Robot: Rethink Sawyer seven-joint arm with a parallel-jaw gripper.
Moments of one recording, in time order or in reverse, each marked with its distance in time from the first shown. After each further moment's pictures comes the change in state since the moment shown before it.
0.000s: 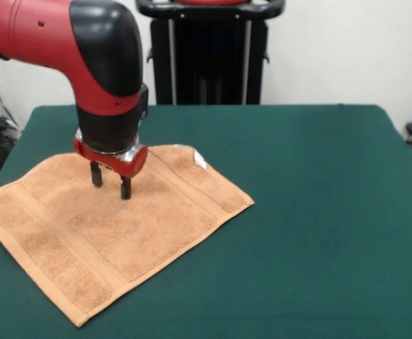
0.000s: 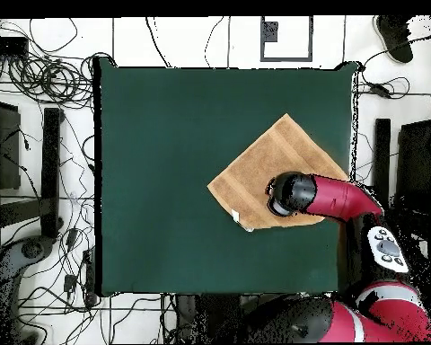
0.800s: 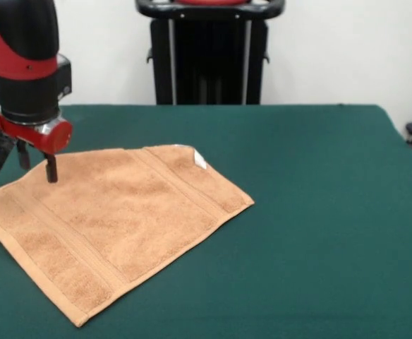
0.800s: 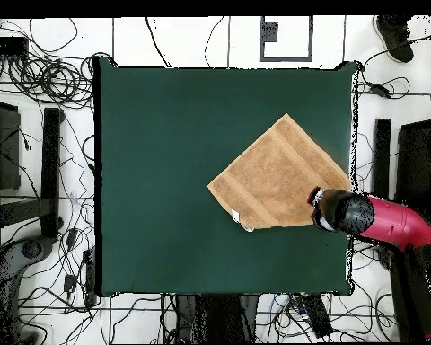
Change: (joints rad) arm -0.273 -0.105 0.155 0.055 -0.204 -0.043 -0.011
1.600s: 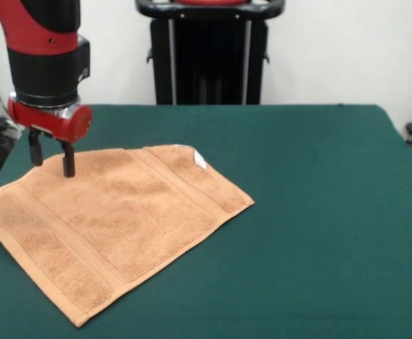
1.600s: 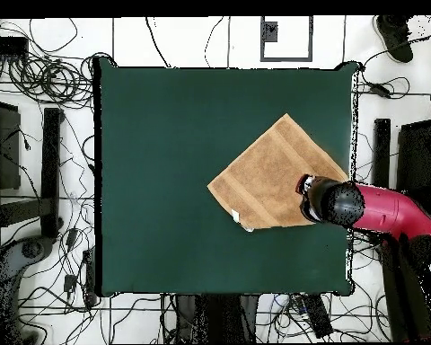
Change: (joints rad) arm 0.041 -0.091 0.070 0.040 -0.006 0.015 0.000
